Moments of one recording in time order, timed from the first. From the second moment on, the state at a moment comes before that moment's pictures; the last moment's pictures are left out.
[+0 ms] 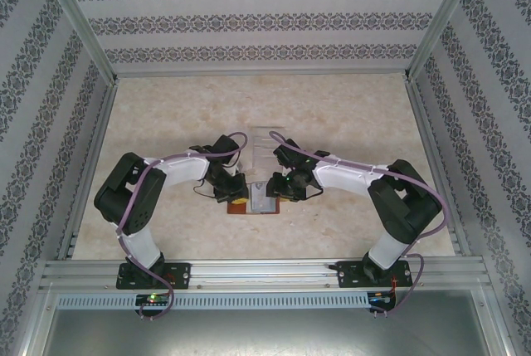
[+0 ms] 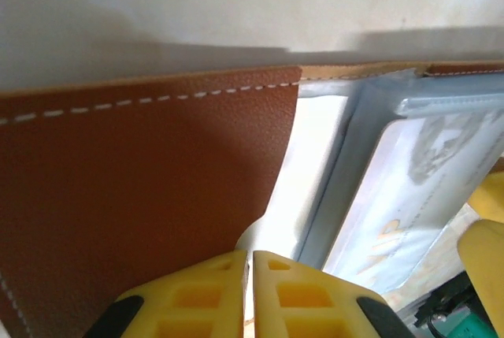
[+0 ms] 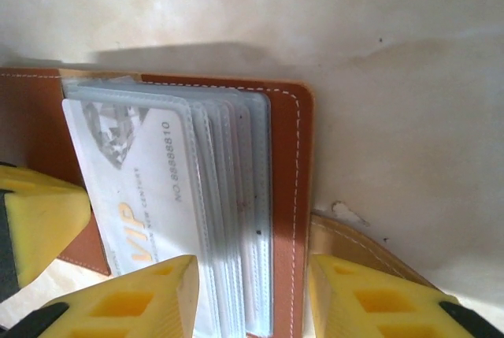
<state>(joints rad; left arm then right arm) -0.52 1.75 0.96 -0.56 0.51 -0.73 0.70 1.67 0.94 -0.49 -0.30 0.82</state>
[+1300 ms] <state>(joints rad) -0.51 1.76 1.02 -0.54 0.51 -0.70 0.72 1.74 0.99 -0.50 -0.28 0.81</state>
